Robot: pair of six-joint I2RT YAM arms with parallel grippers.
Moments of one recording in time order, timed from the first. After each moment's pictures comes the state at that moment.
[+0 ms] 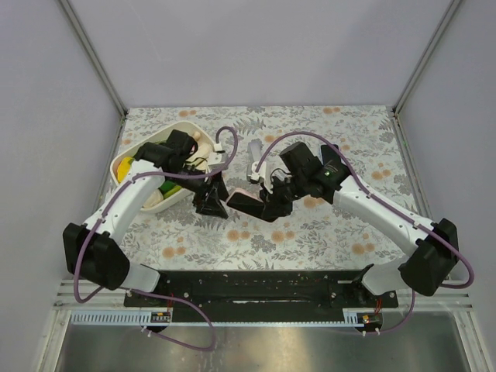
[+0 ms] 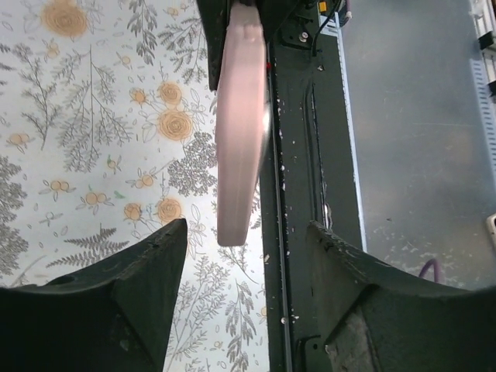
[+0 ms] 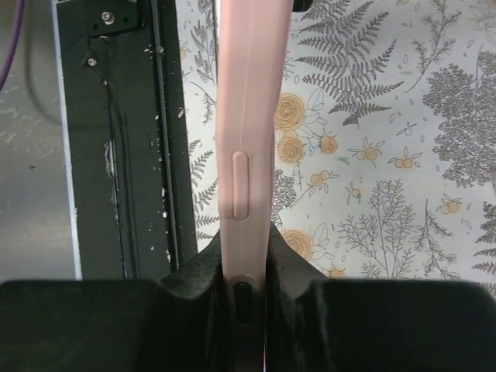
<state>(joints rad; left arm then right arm) -0.34 1.43 1.32 -1.23 1.13 0.89 0.75 1.41 1.26 -0.75 -0.63 -0.44</state>
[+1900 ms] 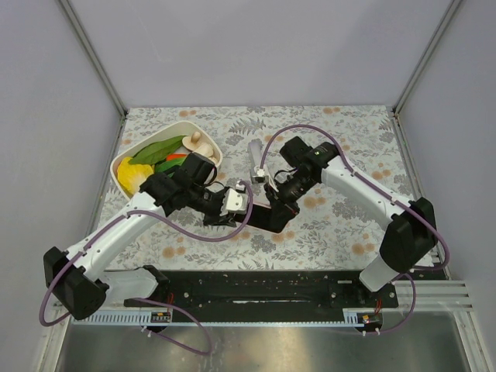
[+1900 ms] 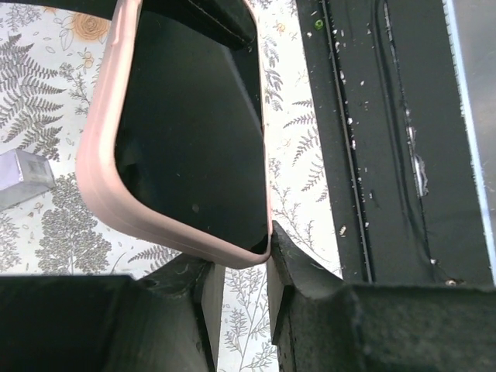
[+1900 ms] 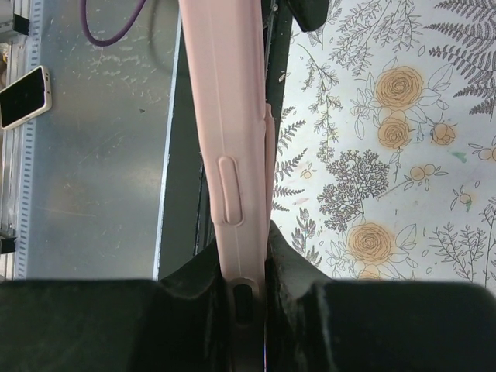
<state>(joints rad) -0.67 1.19 1.13 -0.92 0.75 0.86 0.65 1.60 1.41 -1.15 -0.96 -0.73</state>
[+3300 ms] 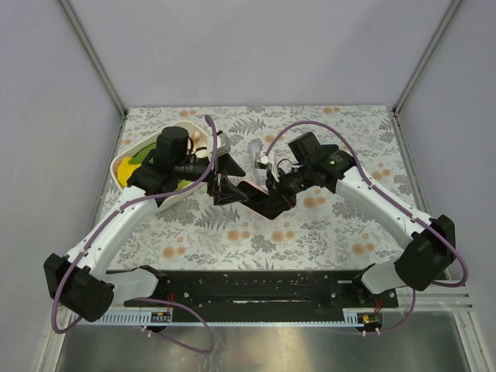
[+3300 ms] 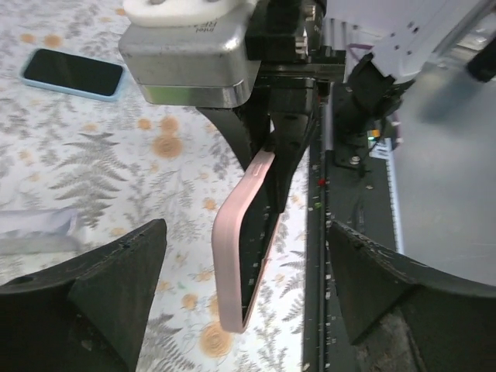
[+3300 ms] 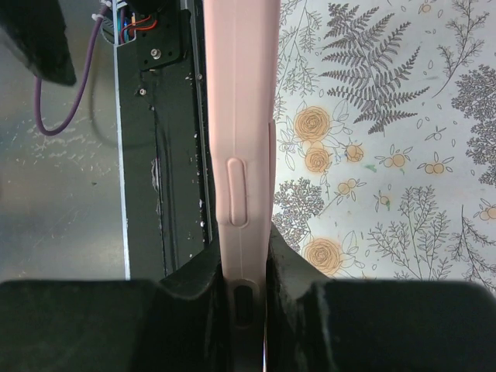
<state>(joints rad) -0.45 1.17 1.14 -0.40 0.99 0.20 0.64 1.45 1.31 -0.81 -0.83 -0.40</state>
